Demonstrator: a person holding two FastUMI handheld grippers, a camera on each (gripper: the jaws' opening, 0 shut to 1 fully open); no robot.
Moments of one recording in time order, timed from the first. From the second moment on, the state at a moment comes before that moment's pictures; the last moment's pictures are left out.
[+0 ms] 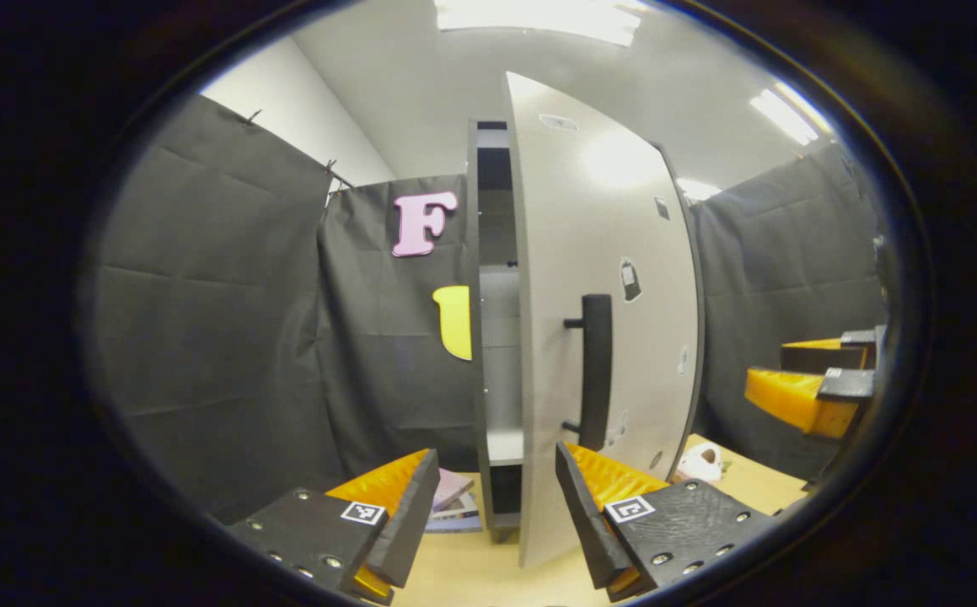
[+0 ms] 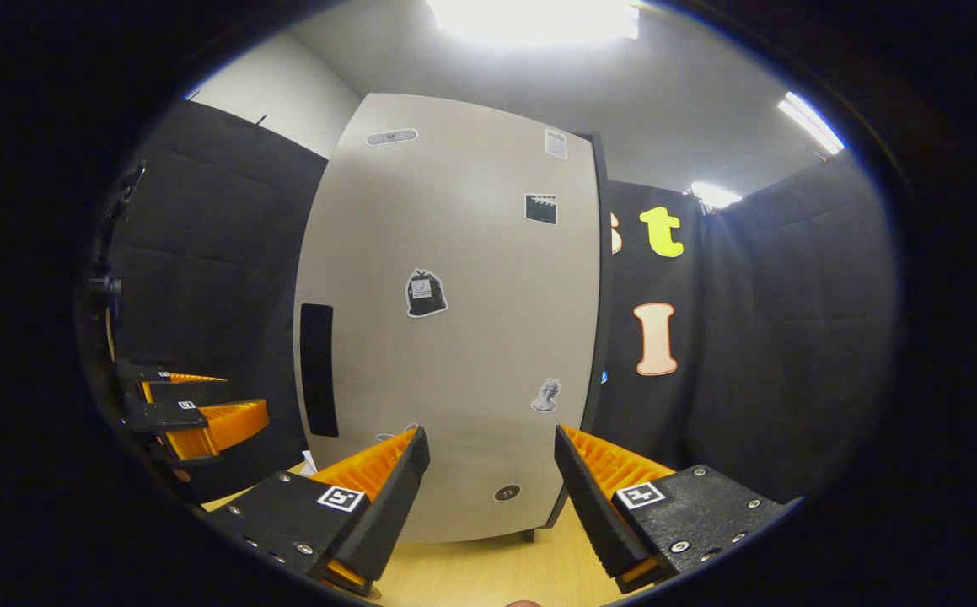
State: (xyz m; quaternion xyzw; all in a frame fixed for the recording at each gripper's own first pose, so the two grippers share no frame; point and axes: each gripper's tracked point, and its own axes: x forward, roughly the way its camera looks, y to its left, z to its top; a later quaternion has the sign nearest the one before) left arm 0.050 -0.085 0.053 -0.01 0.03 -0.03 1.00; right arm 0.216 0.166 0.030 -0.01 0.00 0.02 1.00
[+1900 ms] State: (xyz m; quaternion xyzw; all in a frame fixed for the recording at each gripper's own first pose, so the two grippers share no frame) left arm 0.060 -0.101 0.065 0.00 0.00 -0.03 1.00; right arm 0.215 0.154 0.023 0.04 -0.01 0.03 1.00
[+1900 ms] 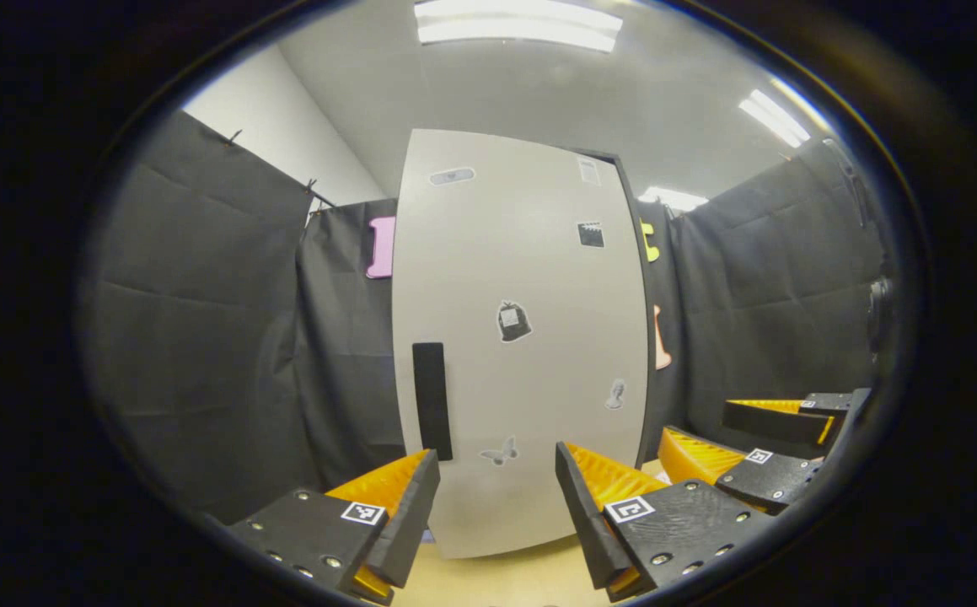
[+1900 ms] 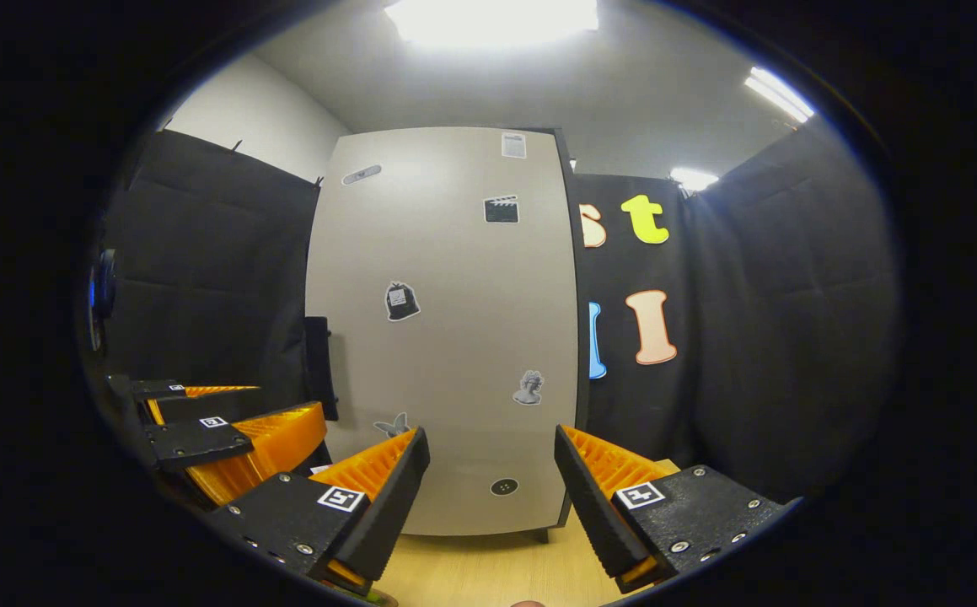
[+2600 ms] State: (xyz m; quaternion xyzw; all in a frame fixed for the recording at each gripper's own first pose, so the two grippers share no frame) left arm 0.061 -0.102 0.066 0.00 0.00 -0.04 1.00; right arm 0.221 0.149 0.024 0.04 -0.01 0.02 1.00
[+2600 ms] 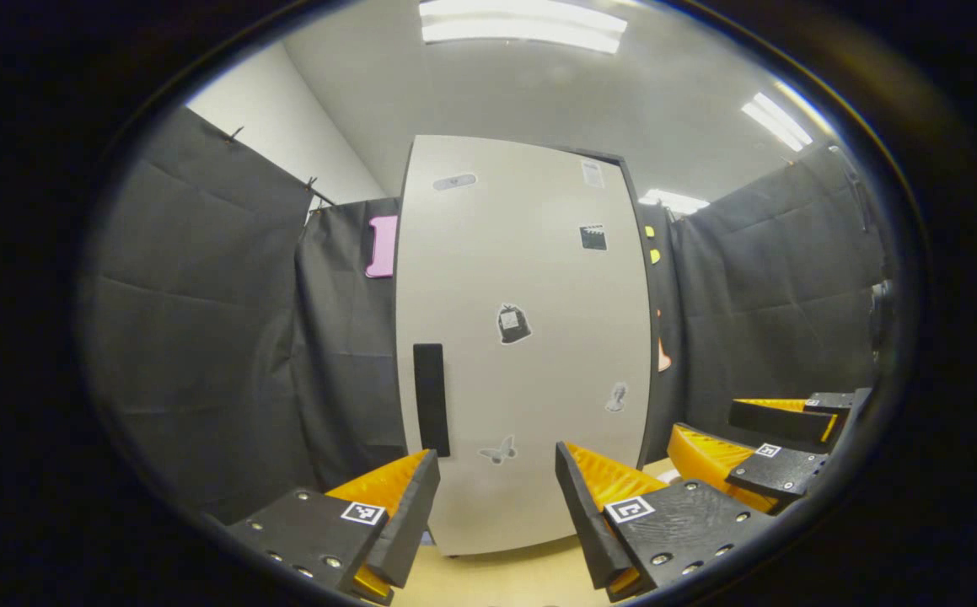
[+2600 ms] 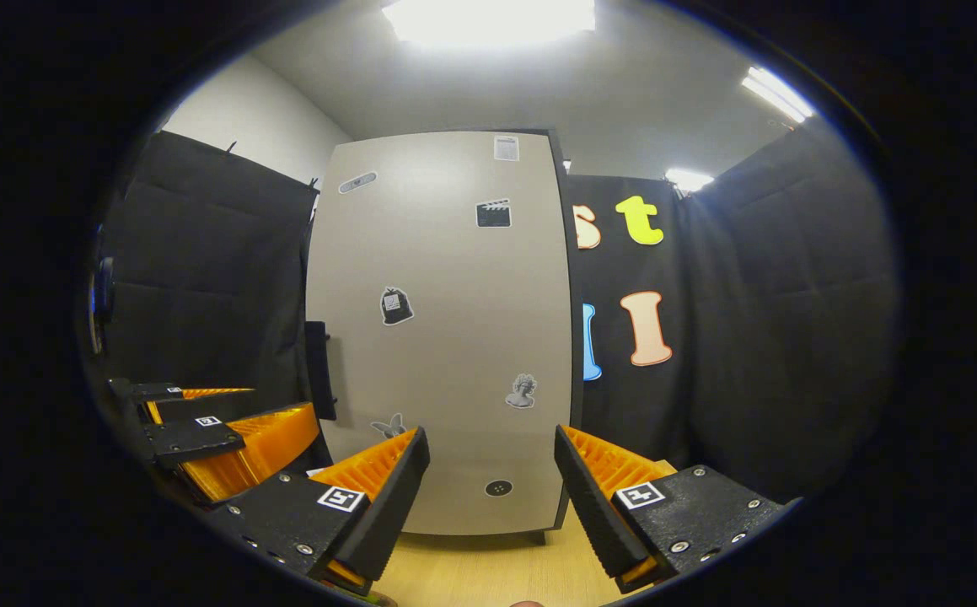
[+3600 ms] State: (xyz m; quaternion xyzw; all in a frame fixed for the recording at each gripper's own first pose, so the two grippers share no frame) left arm 0.061 -0.103 0.063 -0.02 0.01 -0.04 1.00; right arm 0.226 0.145 0.023 0.05 0.00 0.01 1.00
